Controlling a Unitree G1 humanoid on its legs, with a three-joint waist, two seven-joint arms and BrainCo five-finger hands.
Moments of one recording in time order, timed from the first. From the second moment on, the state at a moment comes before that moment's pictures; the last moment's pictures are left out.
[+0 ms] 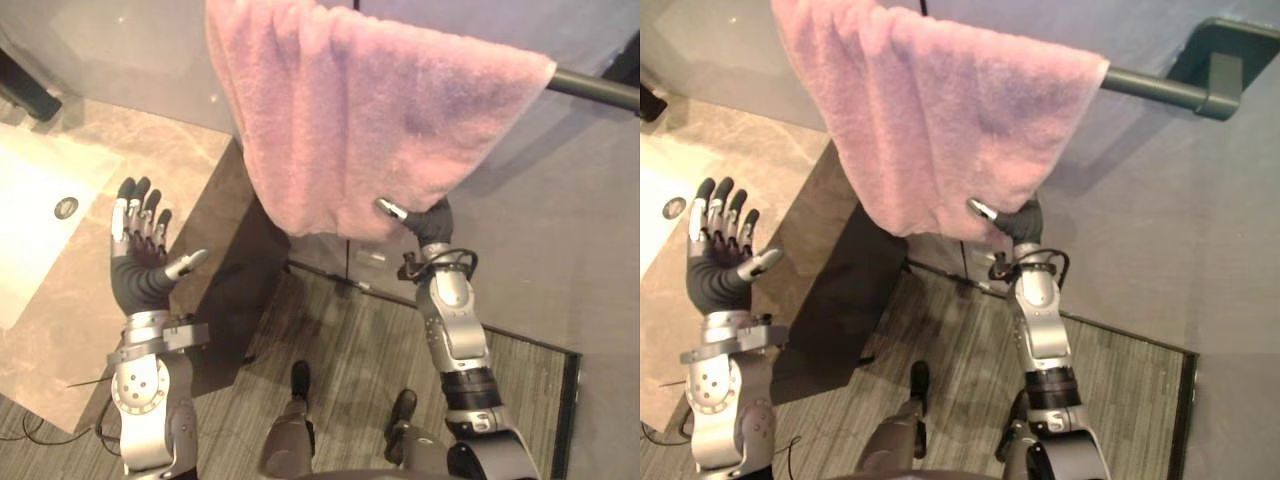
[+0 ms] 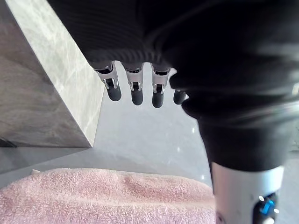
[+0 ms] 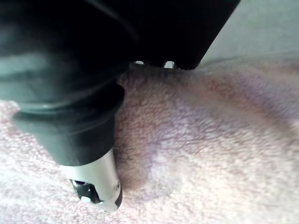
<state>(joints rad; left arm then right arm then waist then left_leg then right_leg) 0.13 0.04 0.28 -0.52 -0.28 -0.10 0.00 -0.40 0.05 0.02 0.03 0.12 -0.07 -0.10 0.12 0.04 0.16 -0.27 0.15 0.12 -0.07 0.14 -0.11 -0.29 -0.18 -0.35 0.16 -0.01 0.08</state>
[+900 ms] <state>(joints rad) 0.13 0.02 0.31 -0.54 -0.28 -0.12 0.02 -0.34 0.03 -0.16 -0.11 0.11 -0.11 -0.13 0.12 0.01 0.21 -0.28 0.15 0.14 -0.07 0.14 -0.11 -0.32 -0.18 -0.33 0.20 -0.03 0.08</state>
